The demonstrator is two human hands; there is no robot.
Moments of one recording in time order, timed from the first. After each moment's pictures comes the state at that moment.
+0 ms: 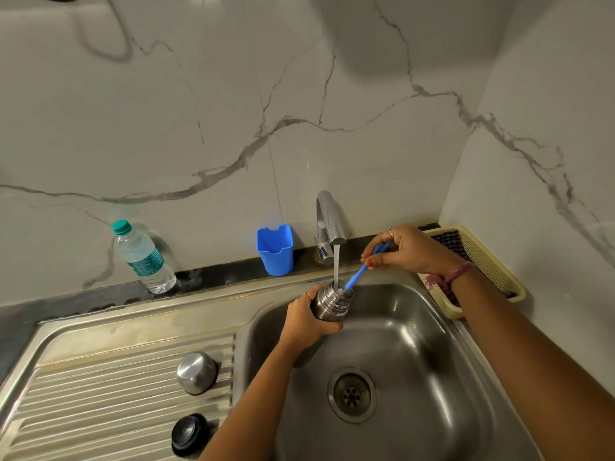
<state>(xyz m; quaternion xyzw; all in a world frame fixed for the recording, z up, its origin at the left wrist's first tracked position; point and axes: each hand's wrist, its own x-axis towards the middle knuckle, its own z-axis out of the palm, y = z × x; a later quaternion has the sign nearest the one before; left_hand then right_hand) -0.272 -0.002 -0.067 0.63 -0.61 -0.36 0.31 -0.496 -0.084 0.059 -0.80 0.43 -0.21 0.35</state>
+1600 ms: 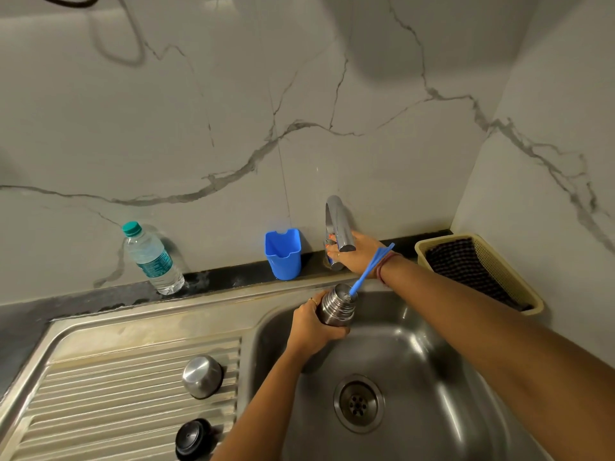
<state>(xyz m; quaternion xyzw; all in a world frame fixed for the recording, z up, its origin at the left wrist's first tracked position) -0.272 -0.004 -0.072 0.65 -0.58 -0.36 0.33 -0.416 -0.146 0.004 -0.90 0.44 -0.01 0.06</state>
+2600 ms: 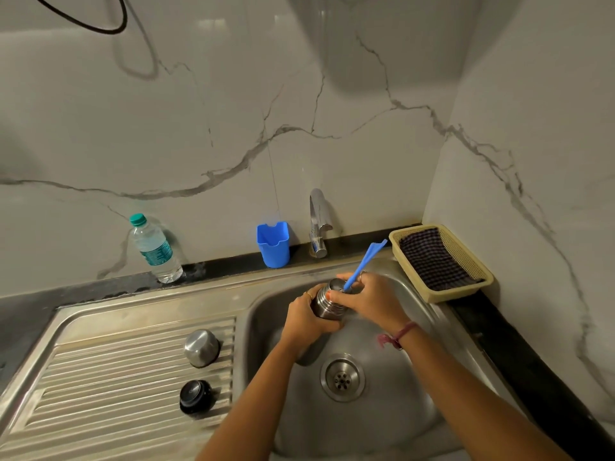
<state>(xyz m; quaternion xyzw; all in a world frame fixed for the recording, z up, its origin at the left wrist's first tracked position) -0.296 0.052 -0.045 0.63 -0.60 -0.36 0.34 -0.452 0.031 0.004 -0.70 0.55 -0.32 0.31</state>
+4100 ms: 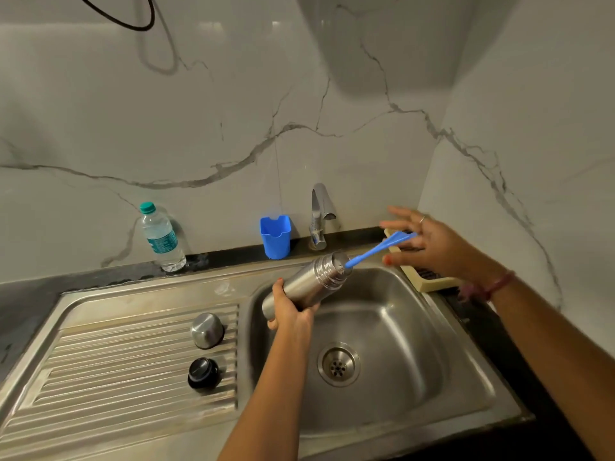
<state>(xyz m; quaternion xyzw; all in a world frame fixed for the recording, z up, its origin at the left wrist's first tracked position) -0.303 0.076 -0.009 0.38 0.29 -0.53 0.70 -0.534 0.058 0.118 -0.73 0.43 -0.31 0.44</state>
